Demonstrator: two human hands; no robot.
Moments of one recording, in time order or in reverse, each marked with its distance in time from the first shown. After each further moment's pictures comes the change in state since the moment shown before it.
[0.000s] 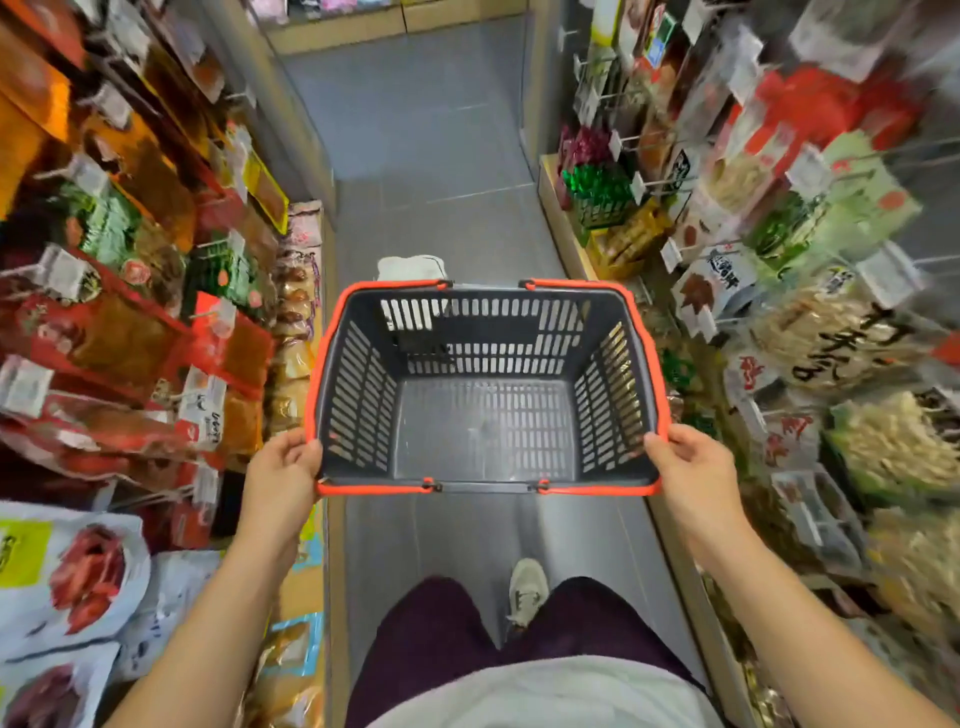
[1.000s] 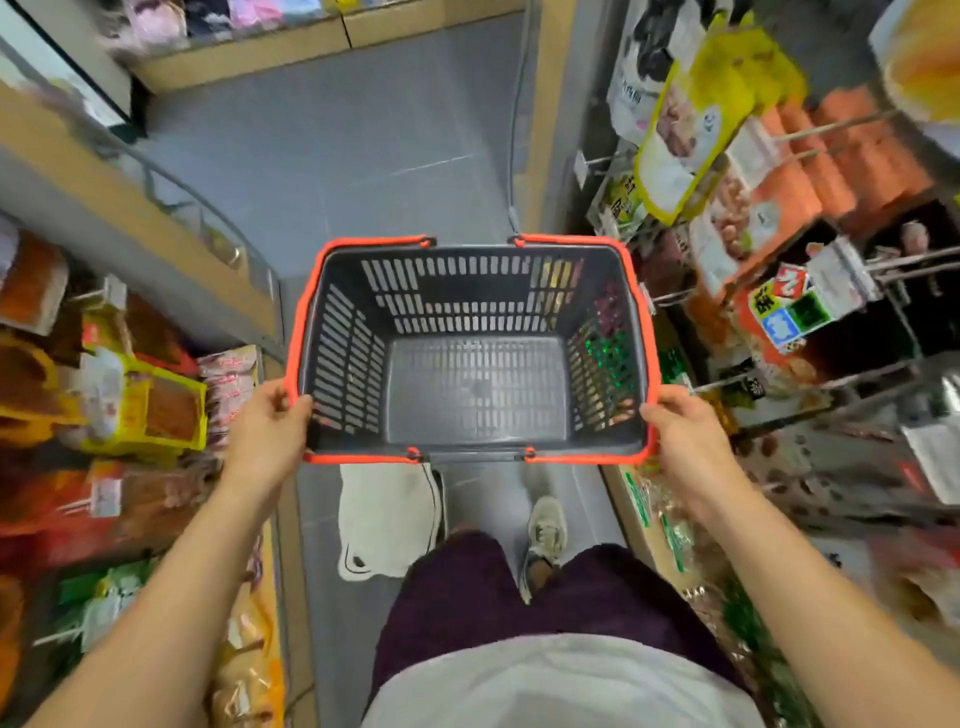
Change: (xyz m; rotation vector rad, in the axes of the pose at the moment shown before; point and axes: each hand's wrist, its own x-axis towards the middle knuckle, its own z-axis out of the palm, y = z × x) left_hand 0.625 0.337 0.295 0.438 0.013 0.175; right_hand 0.627 -0.303 0.221 0.037 -0.008 0.185
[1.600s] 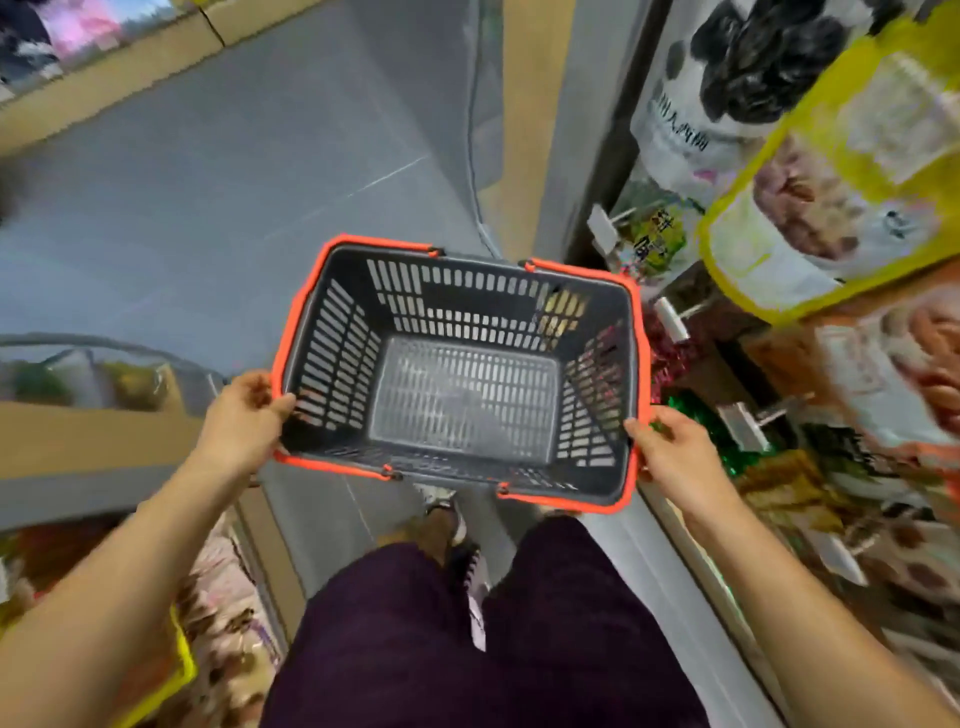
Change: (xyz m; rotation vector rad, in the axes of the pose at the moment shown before) left_hand 0.391 0.072 0.126 0.186 -0.381 0.010; right_hand 0.261 -0.059 0.138 -0.022 0.102 0.168
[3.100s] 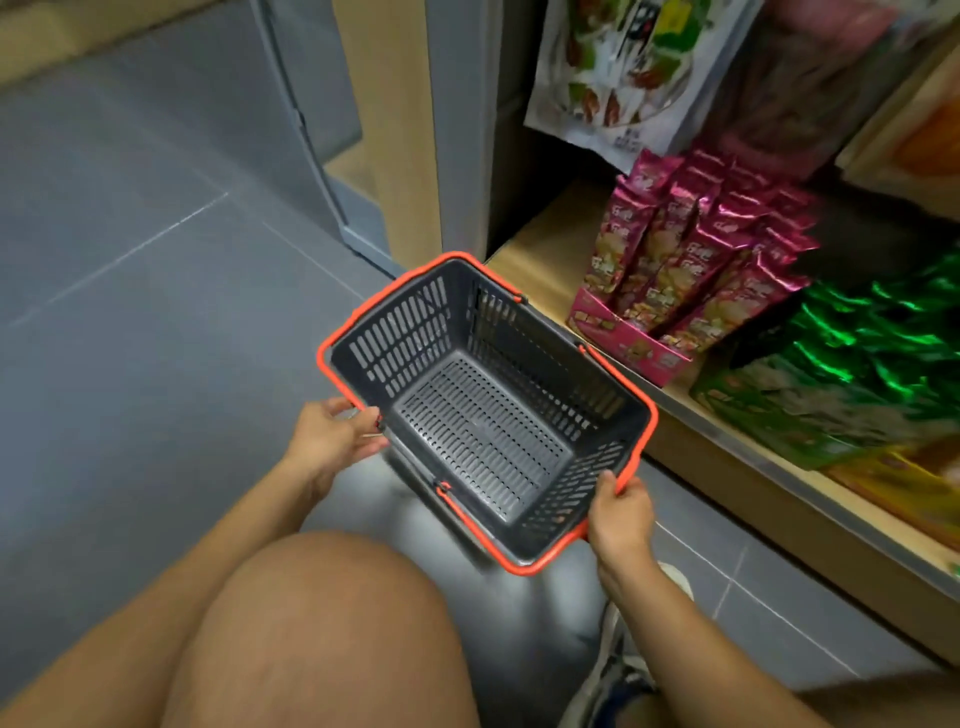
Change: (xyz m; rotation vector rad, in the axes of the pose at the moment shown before) left_hand 0.304 -0.177 0.395 -0.323 -0.485 0.071; right_hand 0.292 0.364 0.254 0.283 0.696 0.228
